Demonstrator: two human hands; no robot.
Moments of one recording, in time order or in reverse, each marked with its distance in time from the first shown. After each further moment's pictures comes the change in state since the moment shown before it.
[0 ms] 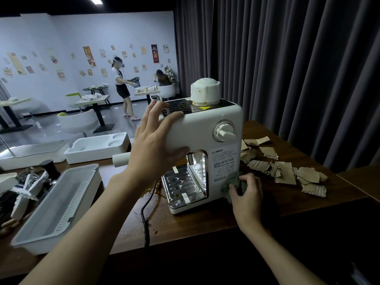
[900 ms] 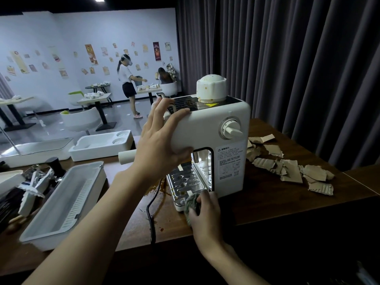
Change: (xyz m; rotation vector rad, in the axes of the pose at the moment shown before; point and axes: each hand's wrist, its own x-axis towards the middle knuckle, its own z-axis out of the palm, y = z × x) left_hand -0.002 -0.004 -0.003 -0.060 -0.044 -0.005; right_hand -0.077 -0.038 0.054 -0.159 -0.356 -0.081
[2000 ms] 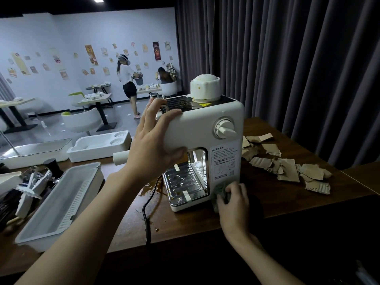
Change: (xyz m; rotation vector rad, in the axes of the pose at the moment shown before) left_hand -0.001 0.000 0.000 0.014 -0.020 0.007; right_hand 0.031 0.052 -0.039 0.028 0.262 0.089
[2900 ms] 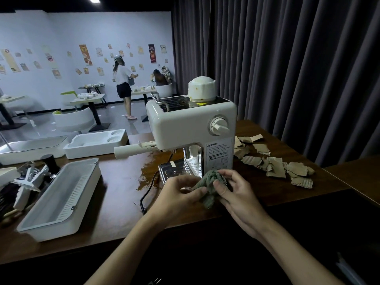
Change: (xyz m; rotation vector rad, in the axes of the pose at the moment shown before) left_hand -0.087 0.061 0.045 -0.936 -0.385 -0.650; right_hand -0.003 -0.035 -0.070 0.972 -0.538 0.283
